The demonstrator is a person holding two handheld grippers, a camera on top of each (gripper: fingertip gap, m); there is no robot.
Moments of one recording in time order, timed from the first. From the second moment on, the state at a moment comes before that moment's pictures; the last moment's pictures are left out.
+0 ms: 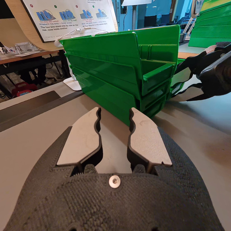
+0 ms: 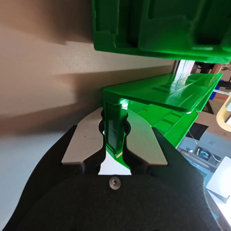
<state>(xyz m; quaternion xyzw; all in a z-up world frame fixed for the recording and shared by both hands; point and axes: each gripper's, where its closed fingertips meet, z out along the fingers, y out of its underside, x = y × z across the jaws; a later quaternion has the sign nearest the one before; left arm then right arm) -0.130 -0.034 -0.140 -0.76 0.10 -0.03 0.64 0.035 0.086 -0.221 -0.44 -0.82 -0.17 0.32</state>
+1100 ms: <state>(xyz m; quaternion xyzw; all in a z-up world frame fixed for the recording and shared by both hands) -0.112 -0.048 -0.150 -0.77 0.13 -0.01 0.63 -0.059 -0.003 -0.031 -0.42 -0.80 -0.18 0.39</state>
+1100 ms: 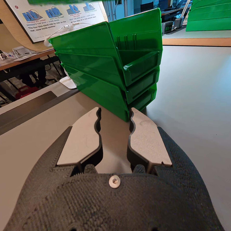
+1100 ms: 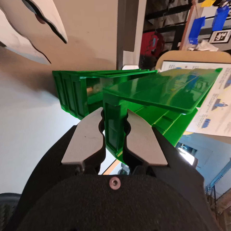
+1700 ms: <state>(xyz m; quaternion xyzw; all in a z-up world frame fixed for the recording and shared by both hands) -0.110 -0.048 -0.152 -0.77 0.14 -0.01 0.62 -0.068 0.008 -0.109 -0.47 -0.80 -0.21 0.31</state>
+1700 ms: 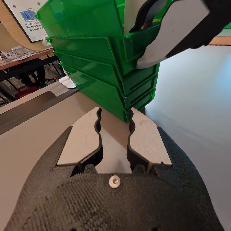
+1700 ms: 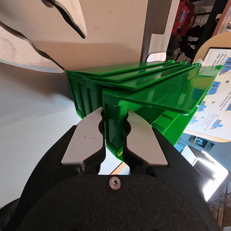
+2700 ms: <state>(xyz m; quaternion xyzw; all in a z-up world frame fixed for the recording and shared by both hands) -0.112 -0.050 -0.138 -0.75 0.10 -0.03 0.65 0.014 0.025 -0.063 -0.58 -0.56 0.26 0.53</state>
